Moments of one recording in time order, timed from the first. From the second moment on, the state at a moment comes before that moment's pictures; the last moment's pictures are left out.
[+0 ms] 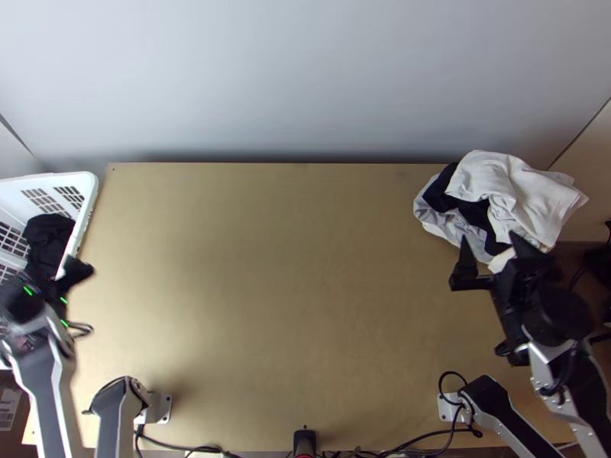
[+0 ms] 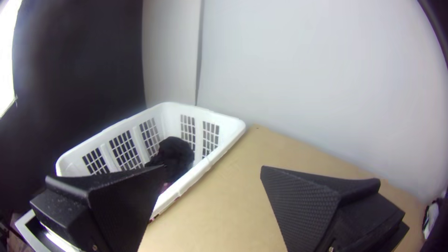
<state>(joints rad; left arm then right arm) 0.61 0.65 0.60 -0.22 -0.01 -0.07 0.46 0.57 0.80 -0.39 0.46 -0.06</state>
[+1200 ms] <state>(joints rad) 0.98 2.32 1.81 -0.68 -0.04 -0.14 0.49 0.98 1.37 -1.04 0.49 -0.14</state>
